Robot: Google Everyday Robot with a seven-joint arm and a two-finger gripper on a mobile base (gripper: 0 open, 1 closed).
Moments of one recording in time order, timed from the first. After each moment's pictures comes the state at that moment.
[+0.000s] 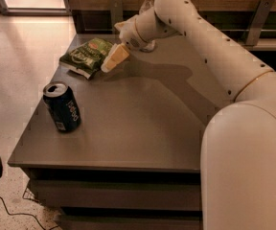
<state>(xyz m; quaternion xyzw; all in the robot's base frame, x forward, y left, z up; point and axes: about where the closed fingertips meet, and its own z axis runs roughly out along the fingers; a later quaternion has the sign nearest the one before) 0.767 0.081 0.872 -0.61 0.64 0.19 0.43</state>
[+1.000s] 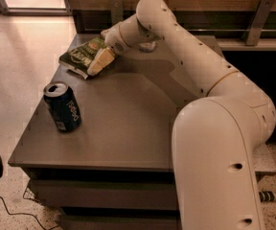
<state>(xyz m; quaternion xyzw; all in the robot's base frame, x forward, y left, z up) 0.786 0.129 0.841 -0.61 0.64 0.23 0.41</state>
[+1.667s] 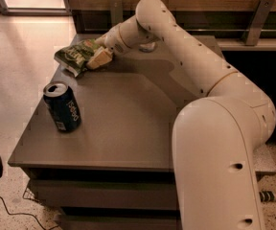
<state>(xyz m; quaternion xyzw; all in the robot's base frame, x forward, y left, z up) 0.785 0.135 0.837 -0.61 0.64 0.23 0.41</state>
